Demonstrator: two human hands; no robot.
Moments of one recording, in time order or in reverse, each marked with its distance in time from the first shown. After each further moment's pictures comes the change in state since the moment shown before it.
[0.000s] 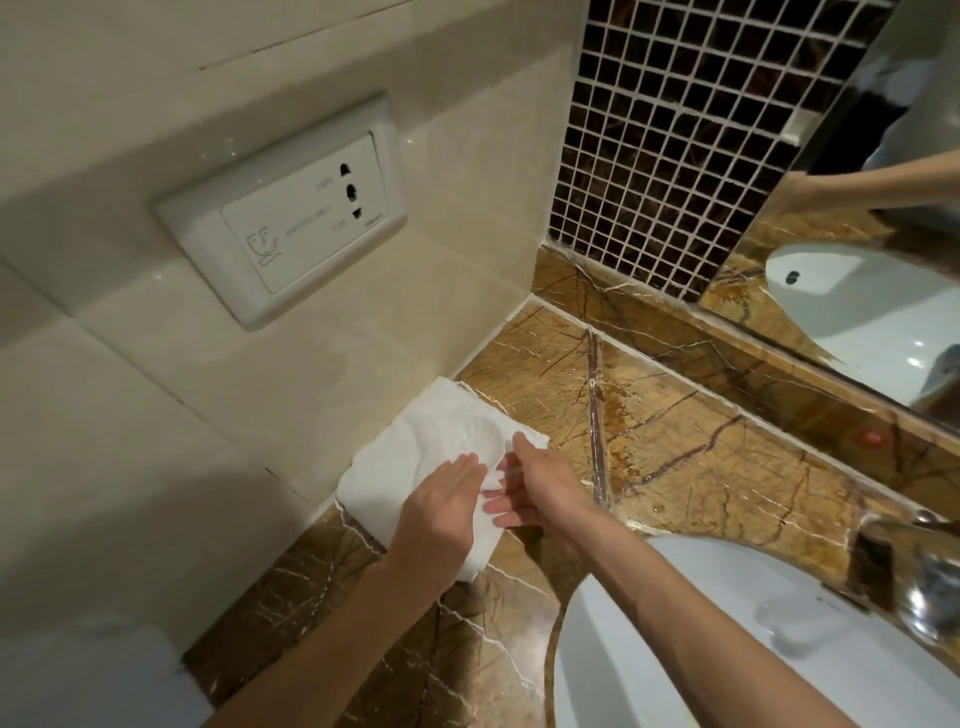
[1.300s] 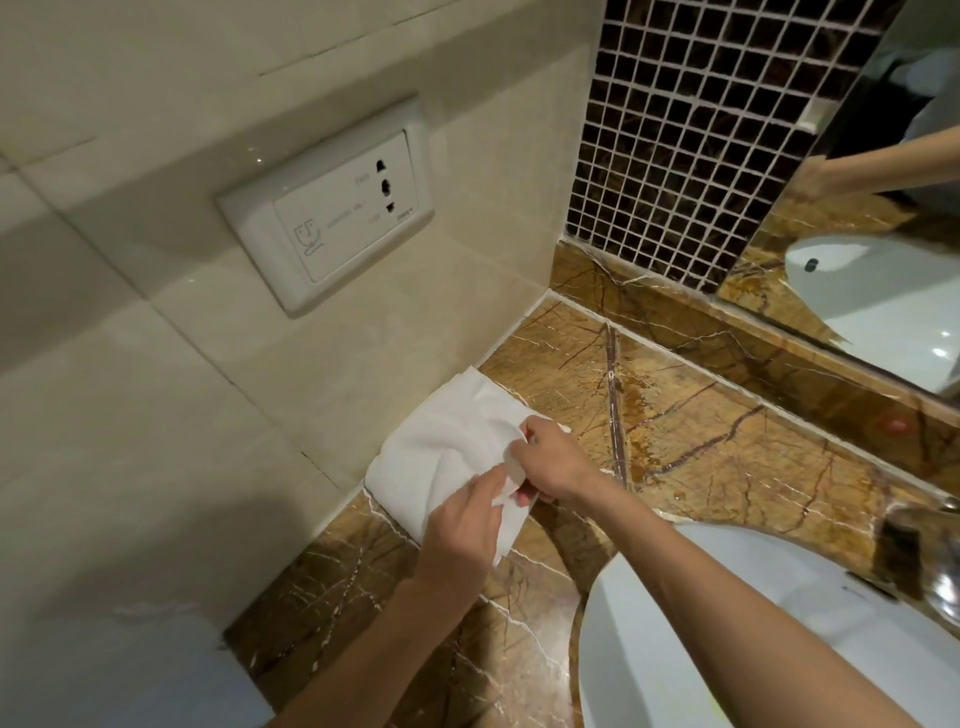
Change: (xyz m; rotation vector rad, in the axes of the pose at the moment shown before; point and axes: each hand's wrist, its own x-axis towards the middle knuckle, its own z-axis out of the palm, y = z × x) left_hand -0.025 0.014 0.005 -0.041 0.189 -0.054; right_hand 0.012 -0.009 0.008 -0.569 -0.025 -0.243
